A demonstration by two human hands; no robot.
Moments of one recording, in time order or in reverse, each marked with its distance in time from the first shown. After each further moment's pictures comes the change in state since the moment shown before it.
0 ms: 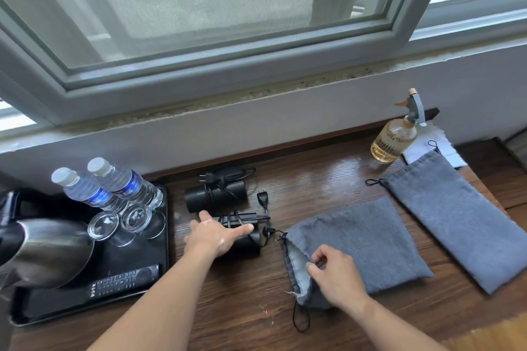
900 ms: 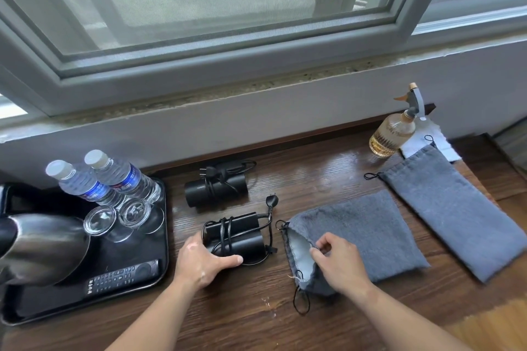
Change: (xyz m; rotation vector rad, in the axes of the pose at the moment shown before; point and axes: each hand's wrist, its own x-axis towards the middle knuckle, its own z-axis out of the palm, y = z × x) left_hand -0.002 -0.076 0.027 -0.242 0.045 0.227; right_hand 0.001 -0.009 -0.006 0.000 0.046 0.028
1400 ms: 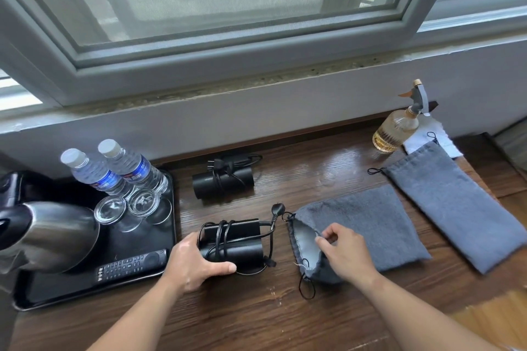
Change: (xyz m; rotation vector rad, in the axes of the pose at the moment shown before) left_hand -0.017 -0.029 -0.027 -0.012 -0.078 0.169; right_hand -0.003 -0.004 -0.003 0.000 0.030 -0.005
